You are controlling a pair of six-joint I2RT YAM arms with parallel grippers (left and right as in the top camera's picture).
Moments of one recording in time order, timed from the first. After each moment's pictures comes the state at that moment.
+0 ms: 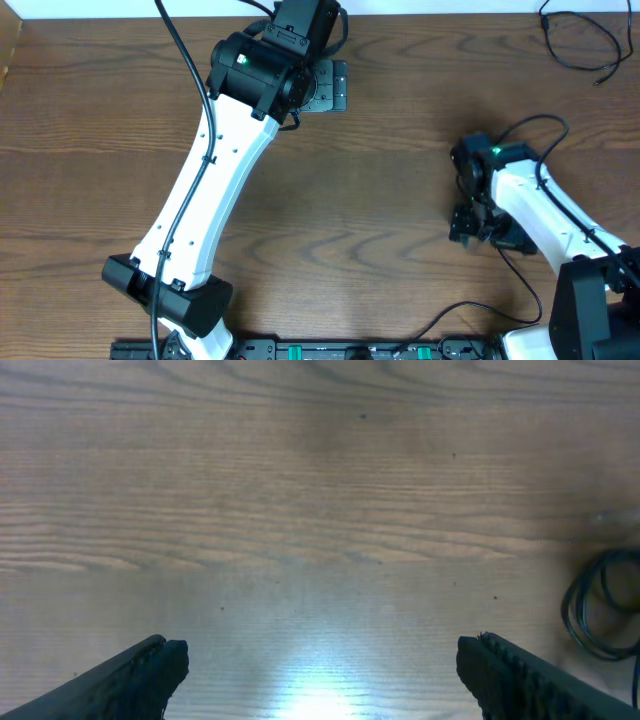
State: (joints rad) left arm -0.48 1.83 2.14 -1.36 -0.17 -0.41; right arm 0.22 1.62 0.98 -1.22 0.24 0.59
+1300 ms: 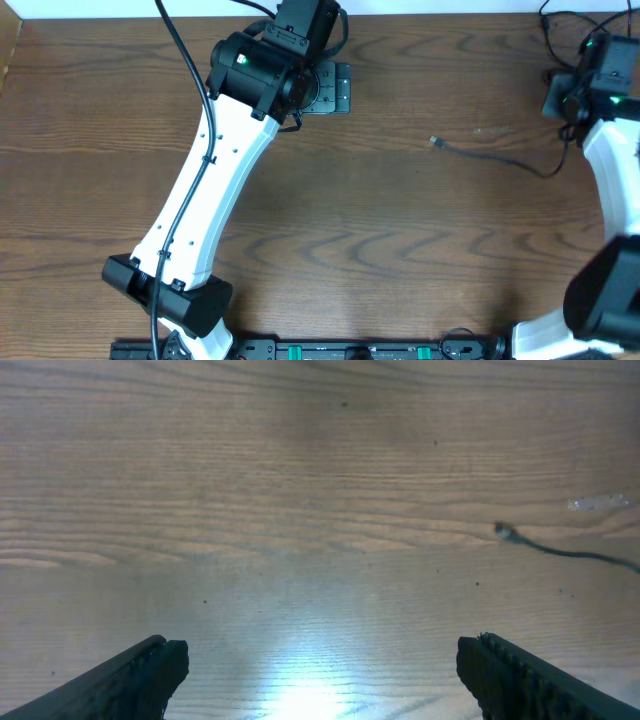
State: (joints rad) left arm -0.48 1.83 2.14 -1.37 -0.11 -0.41; right arm -0.20 1.74 1.37 -0.57 0.22 0.06
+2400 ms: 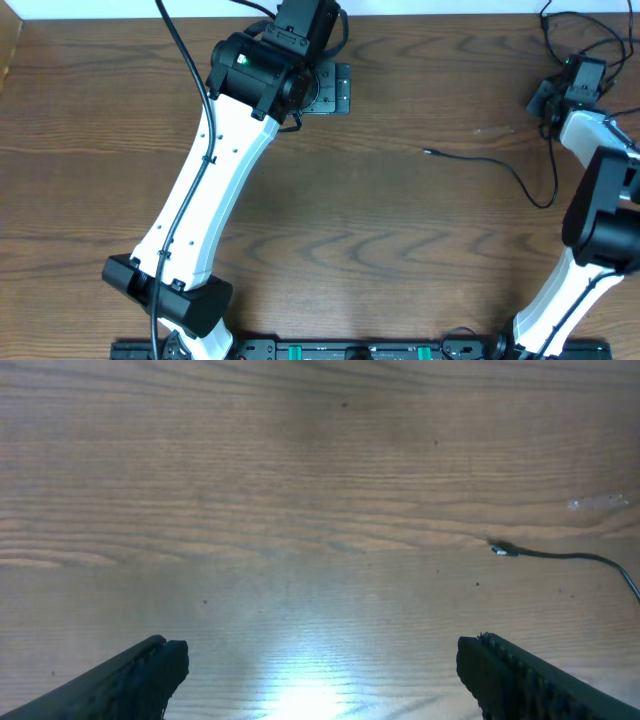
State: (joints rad) left arm -0.48 1.83 2.14 -1.37 -0.11 -0.41; right arm -0.27 2.14 1.37 -0.05 0.13 0.28
